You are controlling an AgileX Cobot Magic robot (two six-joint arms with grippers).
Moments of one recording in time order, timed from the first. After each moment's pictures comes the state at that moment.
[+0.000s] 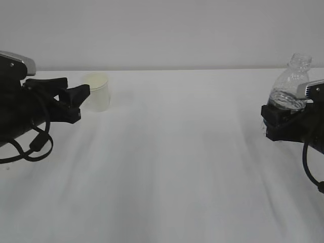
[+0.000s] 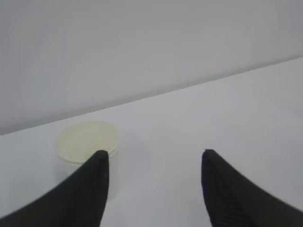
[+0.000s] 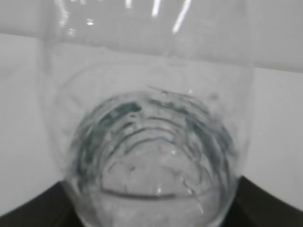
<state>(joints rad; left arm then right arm) -0.26 1.75 -0.58 0.23 -0.95 -0.13 0.02 1.78 -0.48 -0.25 -0.93 0.04</state>
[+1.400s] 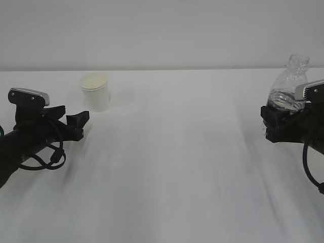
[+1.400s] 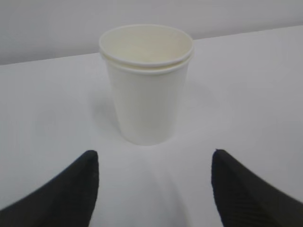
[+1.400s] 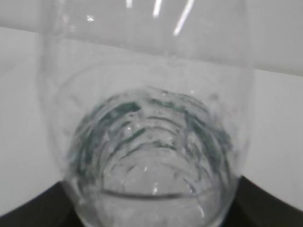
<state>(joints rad) -0.15 2.17 -0.73 0.21 -1.14 -0.10 0.02 1.78 -0.48 -0.26 -0.92 0.01</state>
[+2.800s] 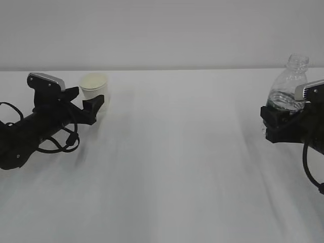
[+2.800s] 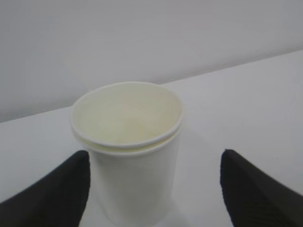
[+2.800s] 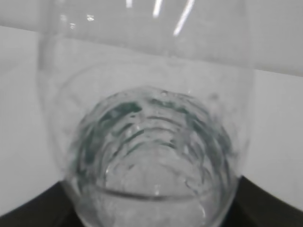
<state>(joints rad) -0.15 2.27 -0.95 0.30 -1.14 -0.10 0.02 1.78 -0.48 -0.26 -0.92 0.01</state>
